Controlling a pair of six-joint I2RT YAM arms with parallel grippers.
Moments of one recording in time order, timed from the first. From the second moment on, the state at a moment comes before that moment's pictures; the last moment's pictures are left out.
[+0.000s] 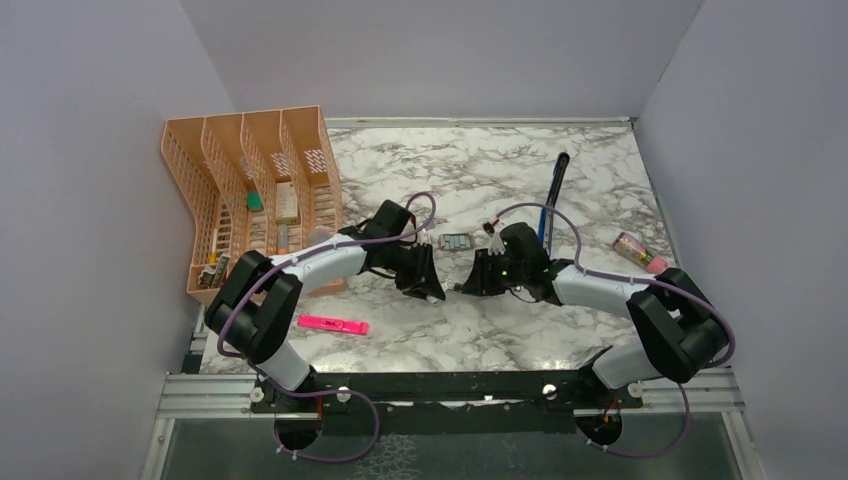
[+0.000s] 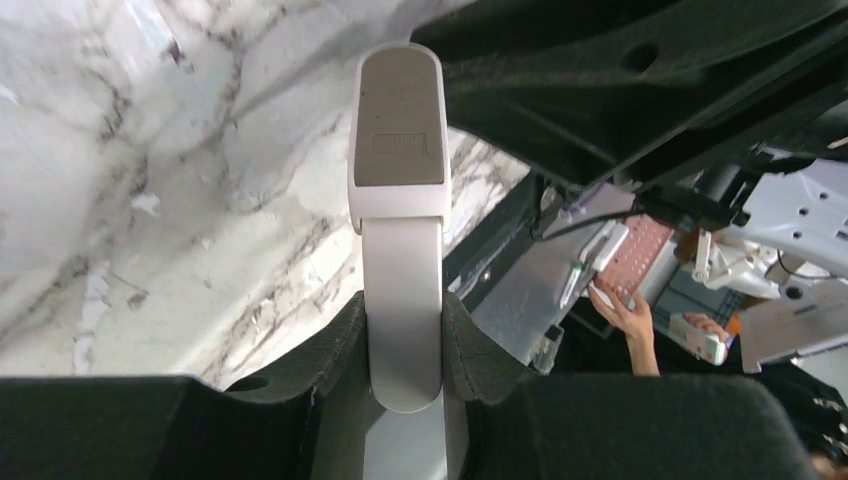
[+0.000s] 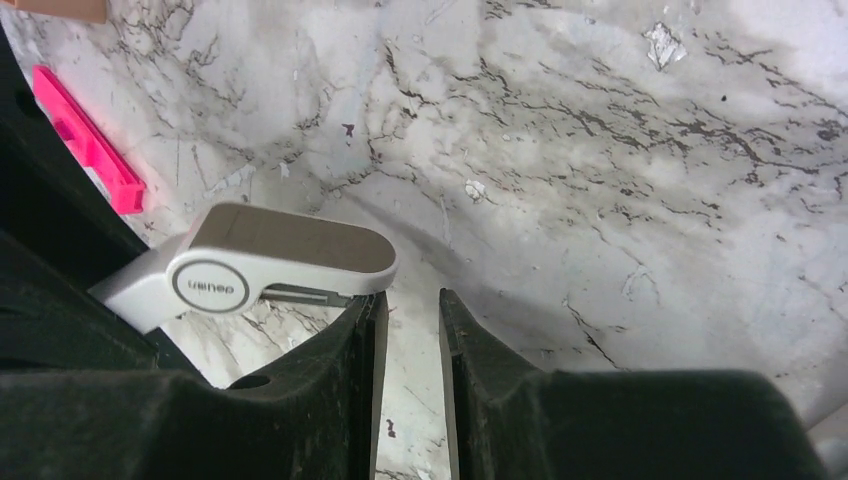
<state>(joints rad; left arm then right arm) -0.61 1.59 0.90 -0.30 0.71 -0.68 0.61 1.45 0.58 0.10 -0.34 0.50</state>
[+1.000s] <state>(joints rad) -0.58 1.64 0.98 -0.62 0.78 -0.53 0.66 1.40 0.55 0.14 -0.63 0.38</state>
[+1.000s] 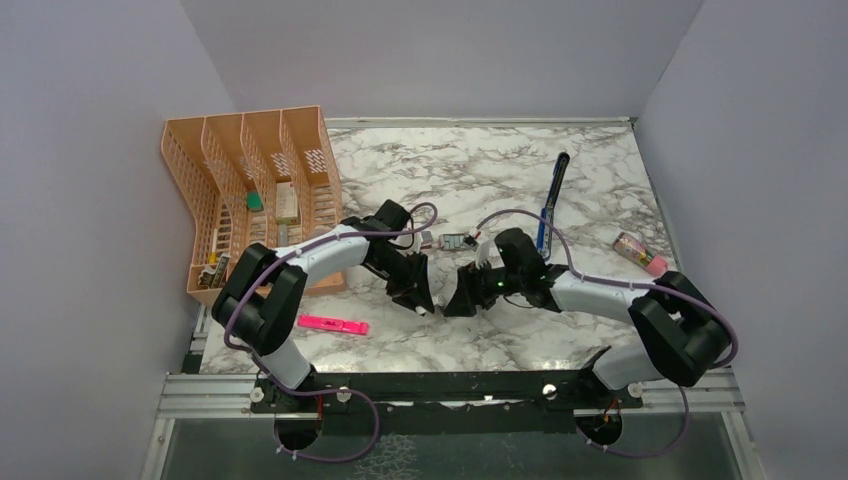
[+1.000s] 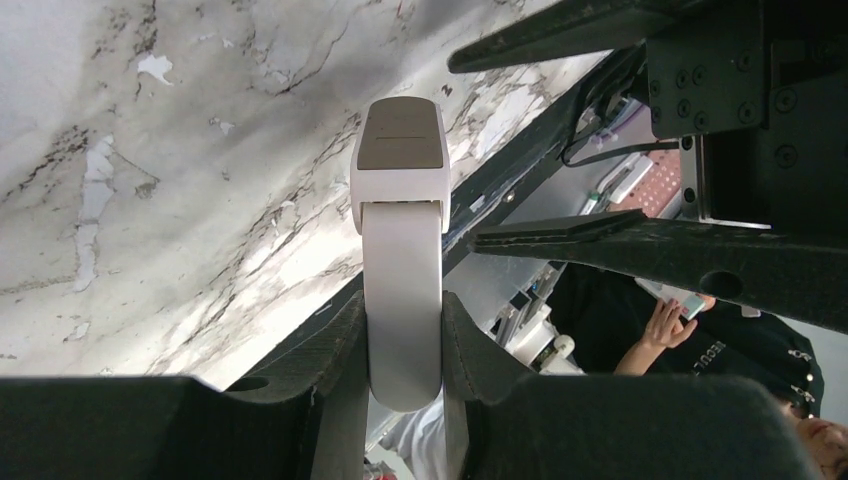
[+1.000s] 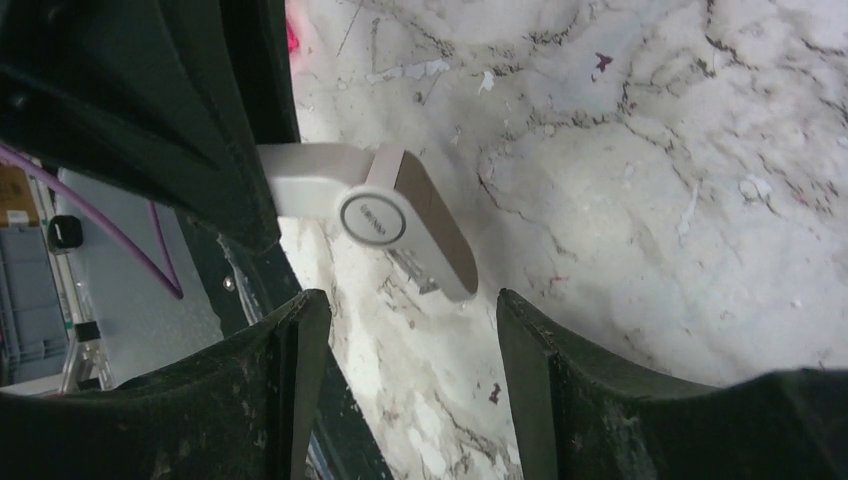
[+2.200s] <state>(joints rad) -0.58 1.66 0.99 -0.75 0.80 -0.47 0.71 1.60 0.57 0.35 -0.75 0.39</state>
